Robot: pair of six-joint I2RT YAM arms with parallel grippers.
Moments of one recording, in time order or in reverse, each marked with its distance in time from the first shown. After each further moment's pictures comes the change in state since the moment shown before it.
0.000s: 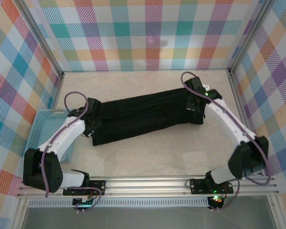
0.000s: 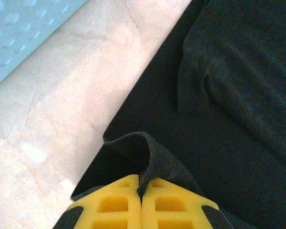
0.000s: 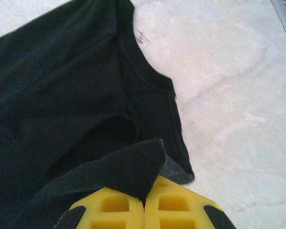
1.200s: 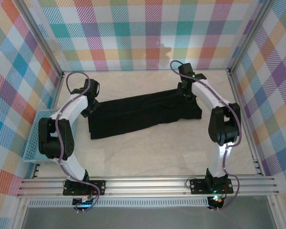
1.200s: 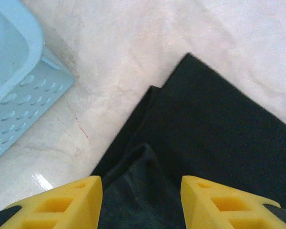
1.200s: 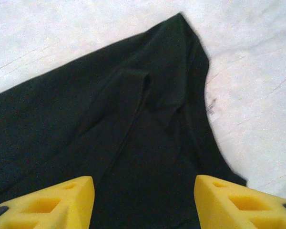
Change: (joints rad) left arm 0.082 0.338 0.336 0.047 -0.065 0.162; right arm -0.075 0.432 0.308 0.133 -0.186 -0.173
